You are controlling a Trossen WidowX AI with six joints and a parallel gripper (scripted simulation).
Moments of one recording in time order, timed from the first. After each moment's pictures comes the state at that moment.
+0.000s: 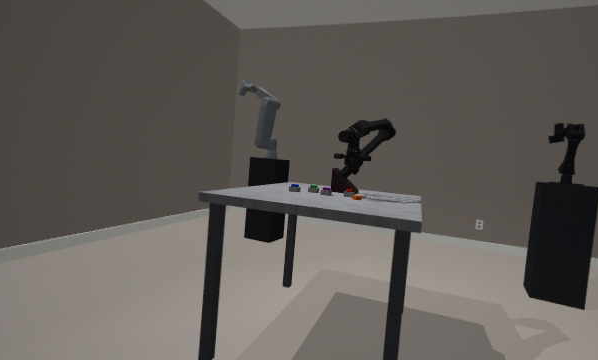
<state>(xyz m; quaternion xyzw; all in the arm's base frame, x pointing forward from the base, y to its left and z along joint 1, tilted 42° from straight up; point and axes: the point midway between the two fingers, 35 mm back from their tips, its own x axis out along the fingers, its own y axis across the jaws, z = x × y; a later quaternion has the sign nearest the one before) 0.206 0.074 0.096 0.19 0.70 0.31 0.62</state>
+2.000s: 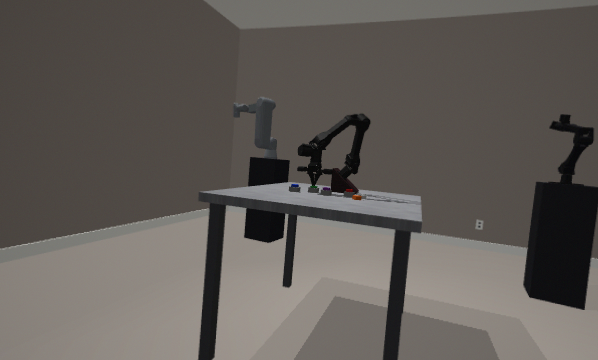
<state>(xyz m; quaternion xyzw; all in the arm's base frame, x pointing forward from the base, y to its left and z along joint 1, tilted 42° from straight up) 0.211 -0.021 -0.101 0.17 0.70 0.31 0.63</state>
